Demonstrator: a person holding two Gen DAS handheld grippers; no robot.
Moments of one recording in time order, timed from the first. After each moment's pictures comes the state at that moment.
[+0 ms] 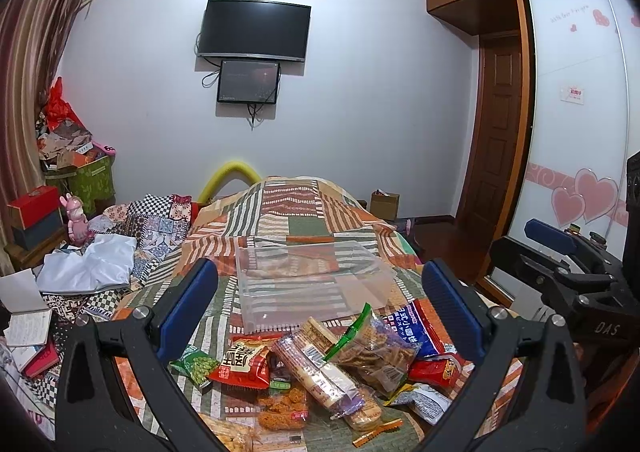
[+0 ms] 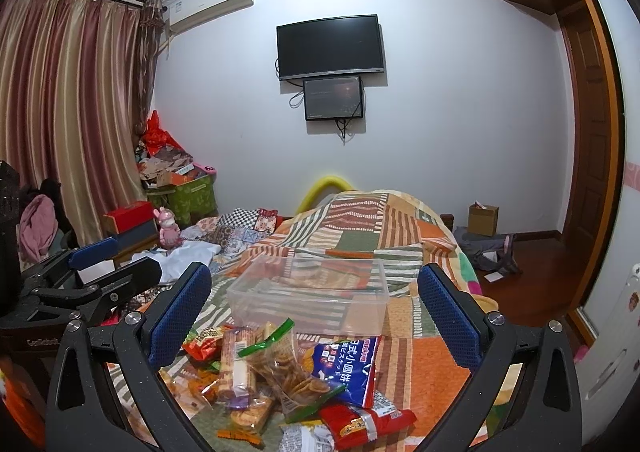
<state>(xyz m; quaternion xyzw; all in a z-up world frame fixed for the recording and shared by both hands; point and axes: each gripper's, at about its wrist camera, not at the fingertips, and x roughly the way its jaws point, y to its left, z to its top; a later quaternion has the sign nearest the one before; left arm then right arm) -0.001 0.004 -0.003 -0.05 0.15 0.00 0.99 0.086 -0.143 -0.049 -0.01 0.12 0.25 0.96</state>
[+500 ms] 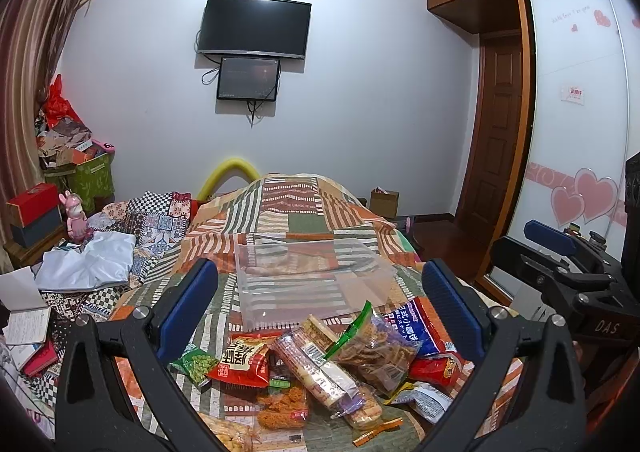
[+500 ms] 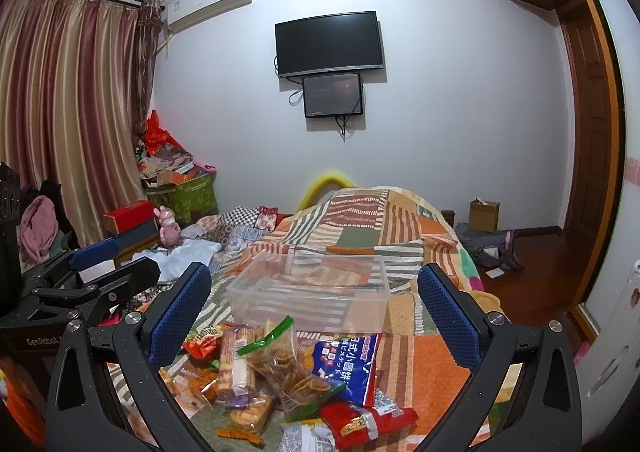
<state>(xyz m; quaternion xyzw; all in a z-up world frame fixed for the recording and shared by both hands) 0.001 0.005 -0.005 -0.05 0.15 0.00 0.99 0.091 -0.145 -0.051 0.00 0.13 0.25 0.96</state>
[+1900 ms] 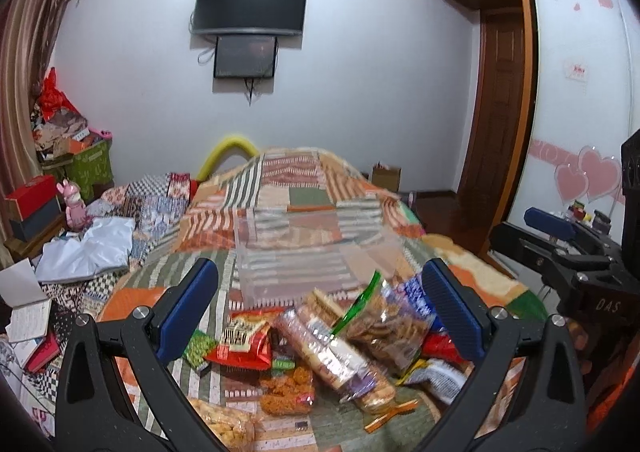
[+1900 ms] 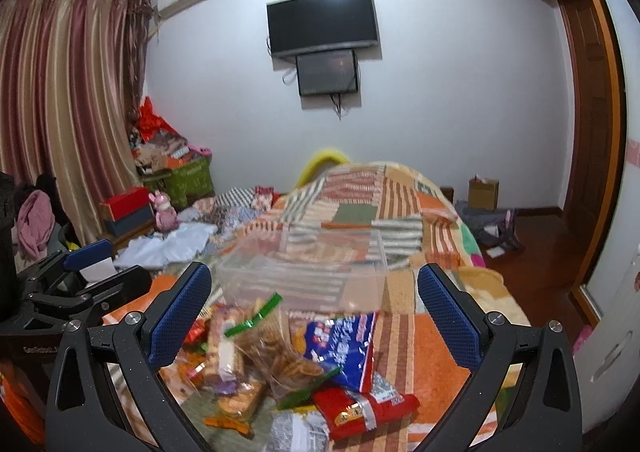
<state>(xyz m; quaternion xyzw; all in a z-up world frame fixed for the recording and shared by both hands) 0.020 0.011 -0.029 -0.04 0.21 0.00 0.98 0.115 -0.149 -0.080 0.00 0.19 0.24 0.95</state>
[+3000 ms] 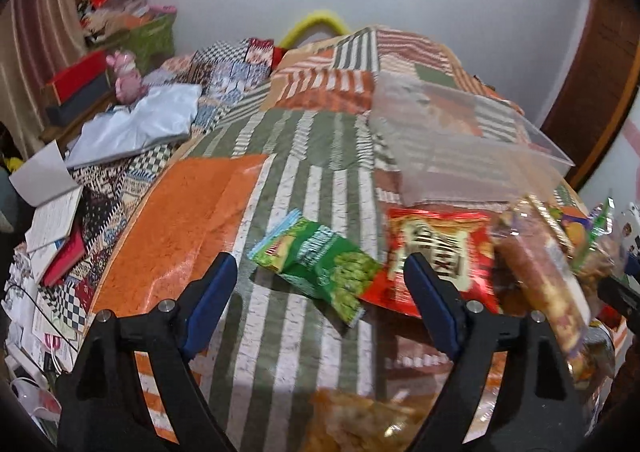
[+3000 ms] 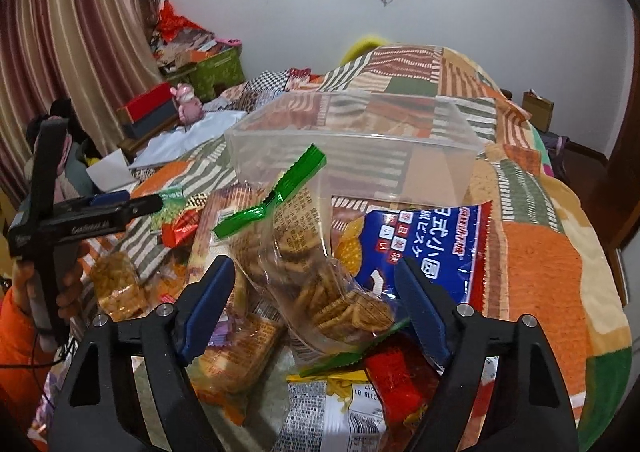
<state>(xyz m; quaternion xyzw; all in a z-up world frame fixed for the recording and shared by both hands) 0.087 0.148 -0.156 -0.11 0.41 0.12 0.90 0.161 -0.093 -0.161 -0.06 0.36 0.32 0.88</state>
